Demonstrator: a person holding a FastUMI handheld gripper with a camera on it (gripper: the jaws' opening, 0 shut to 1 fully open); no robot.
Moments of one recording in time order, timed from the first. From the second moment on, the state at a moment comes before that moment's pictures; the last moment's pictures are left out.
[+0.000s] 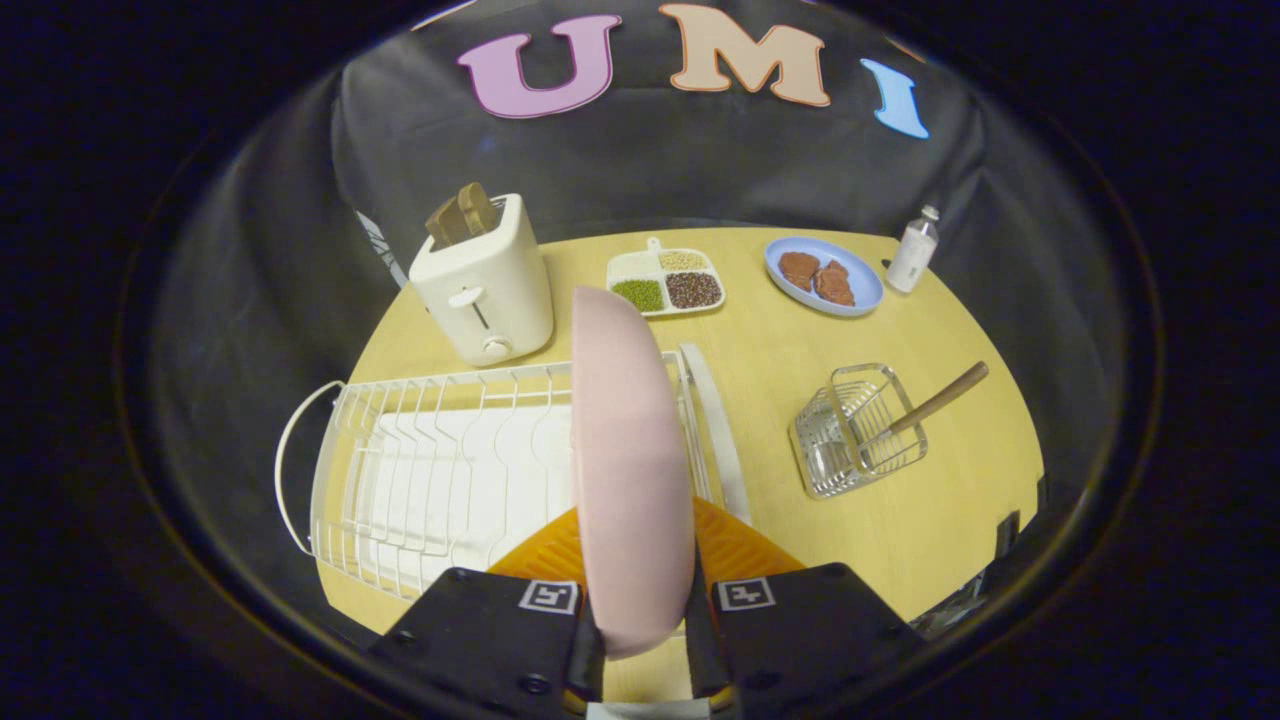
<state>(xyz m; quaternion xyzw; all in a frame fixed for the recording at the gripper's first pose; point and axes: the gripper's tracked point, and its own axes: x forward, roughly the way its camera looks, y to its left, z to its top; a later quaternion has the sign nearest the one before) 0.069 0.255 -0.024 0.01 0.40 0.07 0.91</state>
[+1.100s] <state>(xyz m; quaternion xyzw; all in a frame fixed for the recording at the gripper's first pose) 0.066 0.219 0.073 0.02 0.29 0.02 0.96</state>
